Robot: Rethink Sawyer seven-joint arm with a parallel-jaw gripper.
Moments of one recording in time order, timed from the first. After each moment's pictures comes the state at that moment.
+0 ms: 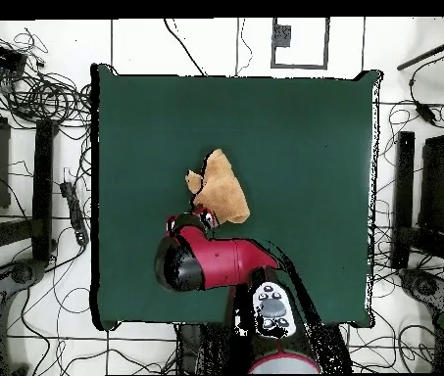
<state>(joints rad) -0.09 -0.65 0.03 1.90 -0.23 -0.01 1.57</state>
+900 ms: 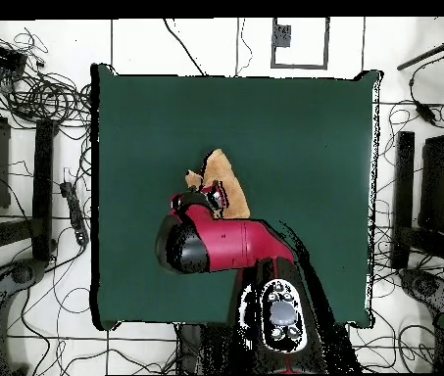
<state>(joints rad) -0.09 -0.72 0.01 1.80 -0.23 0.10 1.57</state>
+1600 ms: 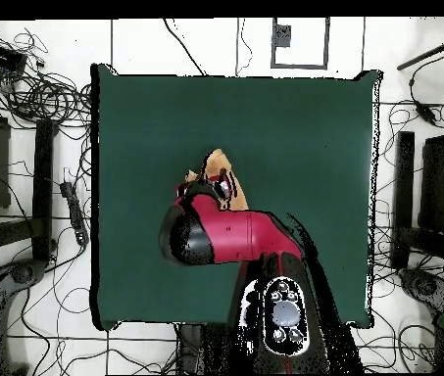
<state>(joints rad) -0.08 -0.71 -0.03 1.75 -0.23 0.10 1.57</state>
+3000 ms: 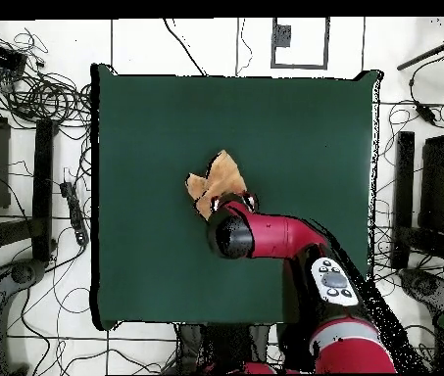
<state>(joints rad) -0.30 -0.52 0.09 1.75 -0.25 0.10 1.57</state>
